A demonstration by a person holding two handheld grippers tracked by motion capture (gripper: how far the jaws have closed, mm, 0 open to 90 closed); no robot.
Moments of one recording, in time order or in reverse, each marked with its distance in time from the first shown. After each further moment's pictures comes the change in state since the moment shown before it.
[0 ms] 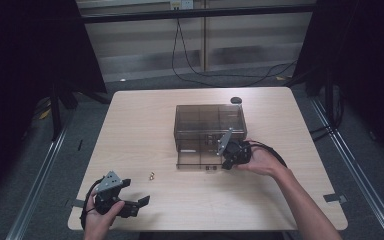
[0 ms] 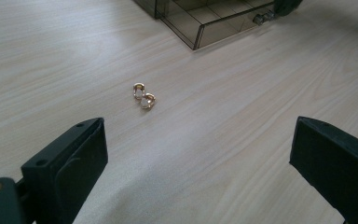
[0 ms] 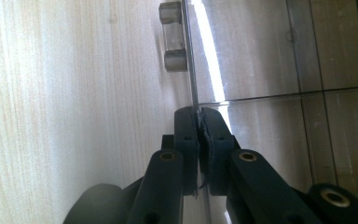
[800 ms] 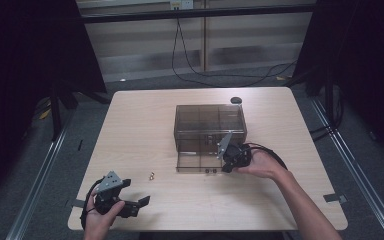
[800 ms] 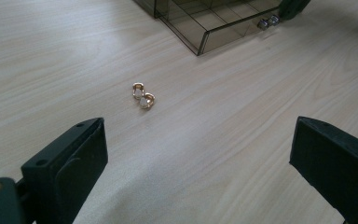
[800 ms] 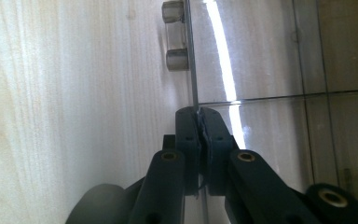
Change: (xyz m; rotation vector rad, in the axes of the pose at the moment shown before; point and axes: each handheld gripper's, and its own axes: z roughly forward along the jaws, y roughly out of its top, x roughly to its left) left arm 0.000 0.000 0.001 0.000 0.003 0.000; right arm 0.008 -0.001 0.002 0.005 0.014 -0.020
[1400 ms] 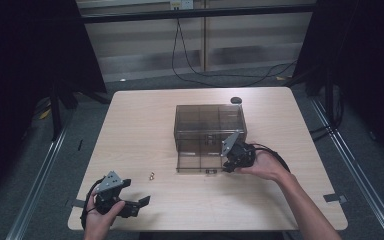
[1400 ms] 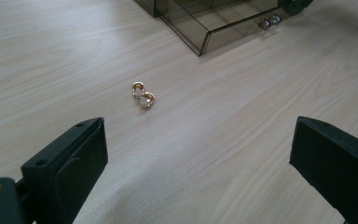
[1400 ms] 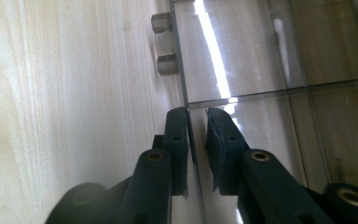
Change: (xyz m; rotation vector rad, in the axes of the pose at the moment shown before) left arm 0.000 0.000 0.001 0.006 -0.003 0.001; right arm 0.002 -0.012 -0.007 -0.089 -0.038 0.054
